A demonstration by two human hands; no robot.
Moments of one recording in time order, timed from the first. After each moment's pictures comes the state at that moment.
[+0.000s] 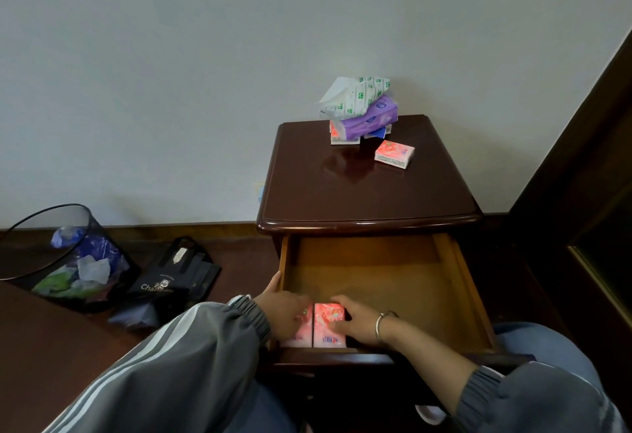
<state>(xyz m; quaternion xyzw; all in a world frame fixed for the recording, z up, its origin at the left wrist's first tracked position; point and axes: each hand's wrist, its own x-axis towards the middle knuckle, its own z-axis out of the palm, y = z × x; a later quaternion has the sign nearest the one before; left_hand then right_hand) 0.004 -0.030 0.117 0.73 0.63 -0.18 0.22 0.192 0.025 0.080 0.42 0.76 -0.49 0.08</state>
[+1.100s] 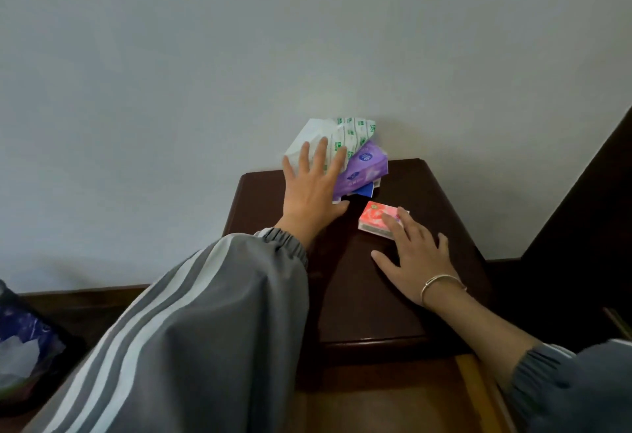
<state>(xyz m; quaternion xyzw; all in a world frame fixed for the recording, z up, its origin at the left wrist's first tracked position) 0.021 0.303 0.203 0.68 0.71 0.06 -0.19 0.223 0.277 0.135 0.57 0.81 -0.08 -0.10</state>
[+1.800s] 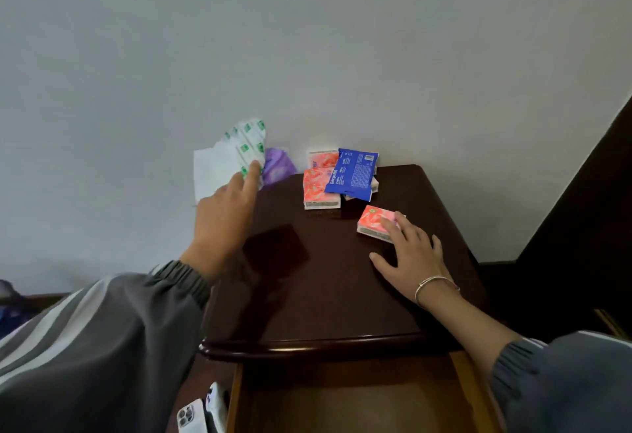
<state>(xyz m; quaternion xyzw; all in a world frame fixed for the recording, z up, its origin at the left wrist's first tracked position) -0.062 0.212 0.236 0.63 0.73 0.08 -0.26 0.223 0.277 0.138 0.57 0.81 -0.09 -0.13</state>
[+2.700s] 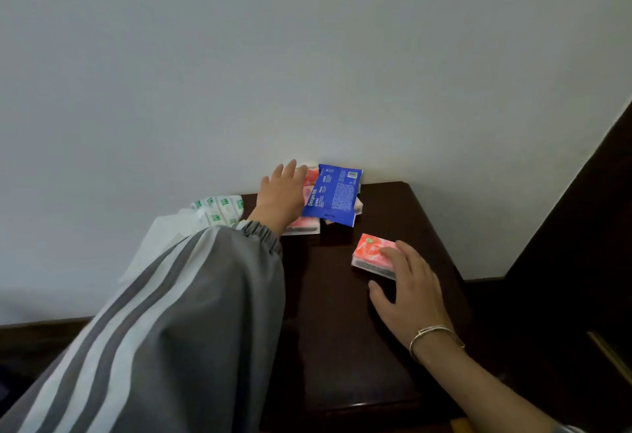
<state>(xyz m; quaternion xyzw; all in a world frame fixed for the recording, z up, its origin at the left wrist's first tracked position) -0.014 0.391 0.198 0.67 0.74 0.06 -0.03 0.227 0.282 0.134 0.58 0.76 -0.12 -0.27</state>
